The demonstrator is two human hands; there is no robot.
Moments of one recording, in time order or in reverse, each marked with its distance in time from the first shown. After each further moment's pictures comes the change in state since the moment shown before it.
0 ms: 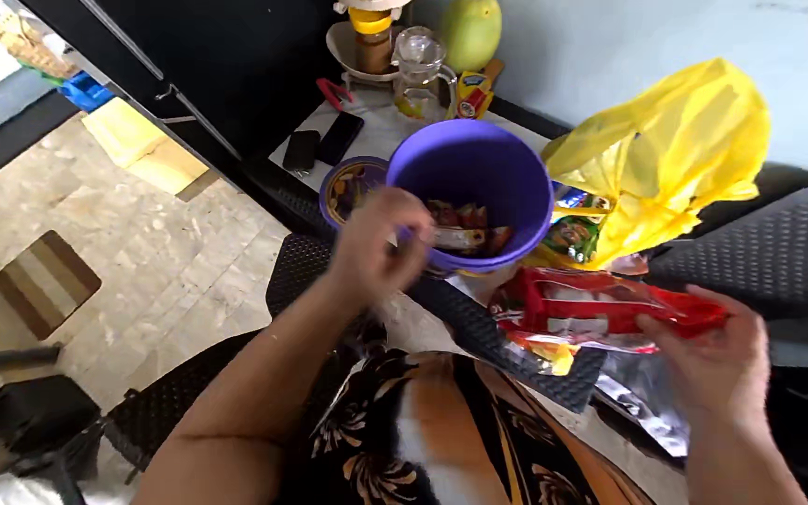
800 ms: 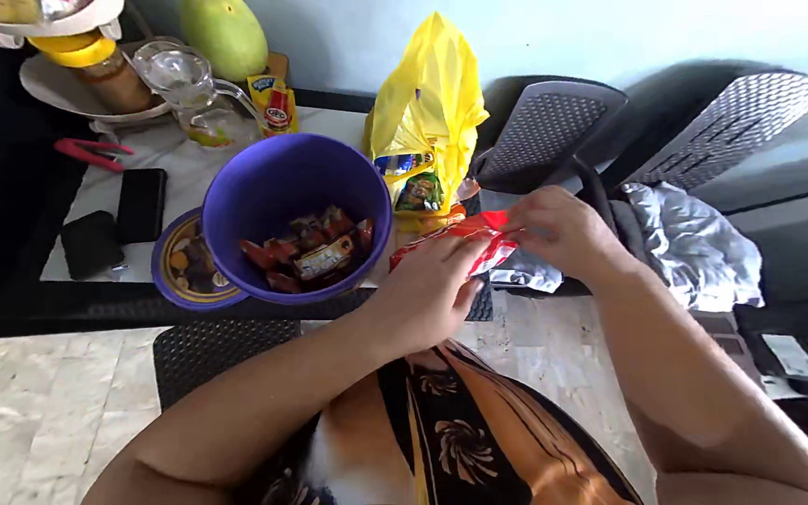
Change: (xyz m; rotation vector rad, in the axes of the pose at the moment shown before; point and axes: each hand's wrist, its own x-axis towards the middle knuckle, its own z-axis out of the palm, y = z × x) left_hand 0.038 0.064 0.146 -0.318 -0.902 0.011; right_hand 0.029 -0.062 -0.041 -0.523 -0.249 -0.274
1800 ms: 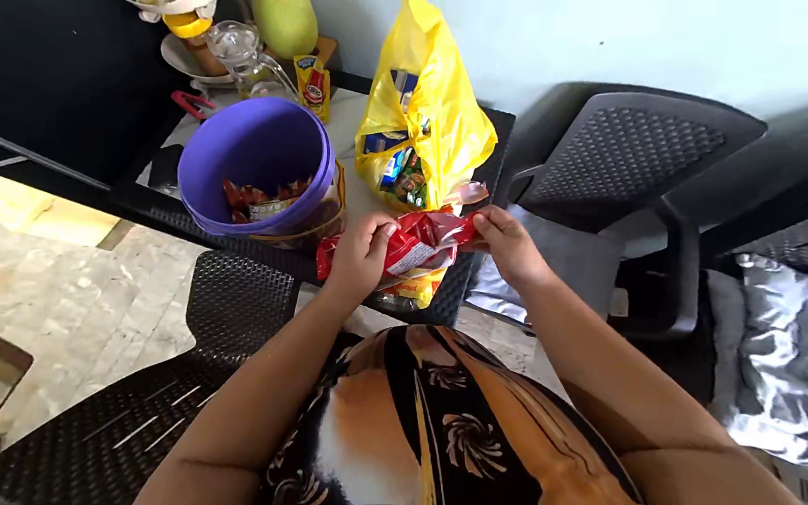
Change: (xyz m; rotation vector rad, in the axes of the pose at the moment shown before) left_hand 0.048 0.003 0.111 0.049 0.700 -0.376; right_hand -0.026 0.117 0.059 1.178 -0.080 0.447
